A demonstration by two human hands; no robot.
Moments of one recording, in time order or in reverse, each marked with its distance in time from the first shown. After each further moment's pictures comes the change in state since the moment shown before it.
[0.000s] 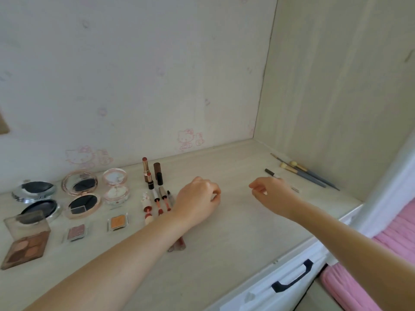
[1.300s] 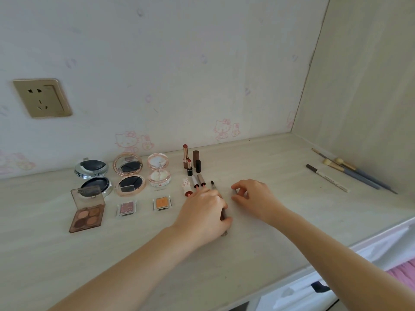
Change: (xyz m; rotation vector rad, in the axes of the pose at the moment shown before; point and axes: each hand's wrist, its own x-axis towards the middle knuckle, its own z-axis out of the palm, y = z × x) left_hand -0.082 -0.028 -0.030 0.182 -0.057 -0.054; right_hand 0.009 -0.101 0.083 0.119 -0.078 -0.197
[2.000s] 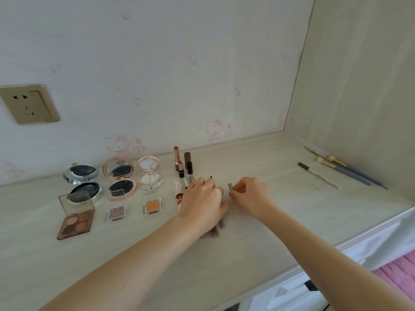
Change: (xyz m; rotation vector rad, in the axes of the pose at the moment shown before) left_hand 0.033 0.007 0.014 0.171 0.015 -0.051; right_hand -0.002 0.002 -0.002 0.218 0.126 0.279
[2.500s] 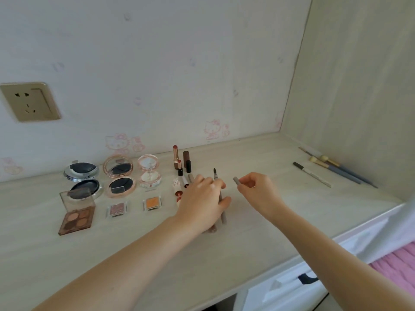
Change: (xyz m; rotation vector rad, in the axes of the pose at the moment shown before) left_hand -0.011 0.006 -0.013 -0.257 0.094 -0.020; right_hand -0.017 0.002 -0.022 0.157 0.074 -0.021
